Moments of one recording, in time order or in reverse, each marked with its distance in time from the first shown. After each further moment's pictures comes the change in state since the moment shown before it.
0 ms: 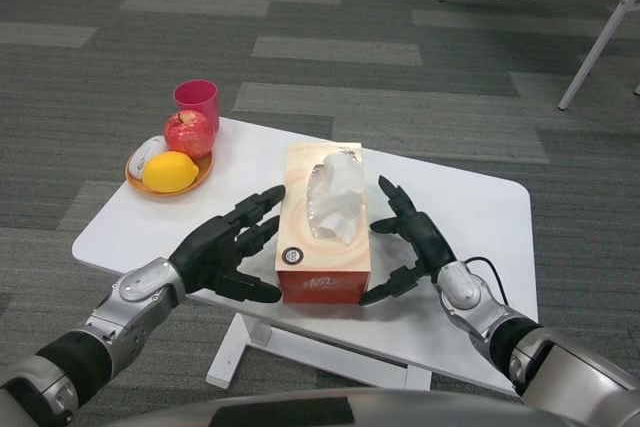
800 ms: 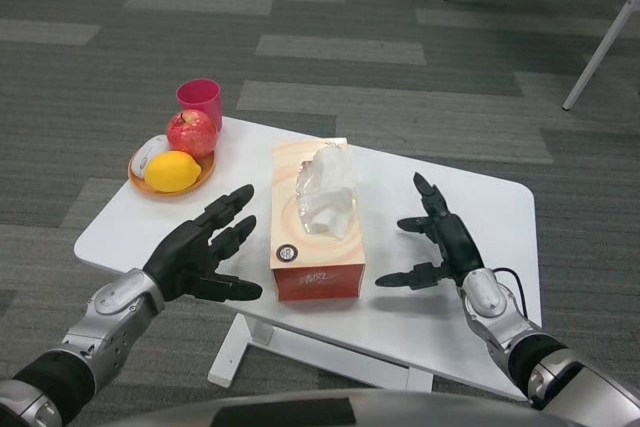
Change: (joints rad) left arm 0.091 0.021 0.146 -0.053 0.001 0.020 -0.010; right arm 0.087 -0.023 -0.168 -0.061 -0.002 0.002 0.022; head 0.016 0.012
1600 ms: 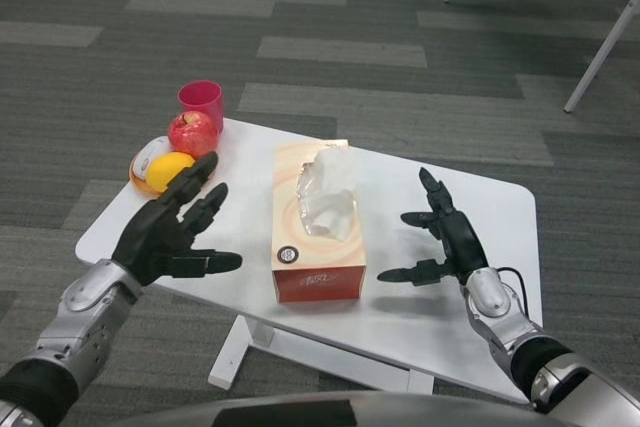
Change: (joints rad) left arm 0.086 0.010 0.252 -0.151 0.026 0.007 0.004; right arm 0.014 -0.003 -0.045 -0.052 0.000 0.000 0.001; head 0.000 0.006
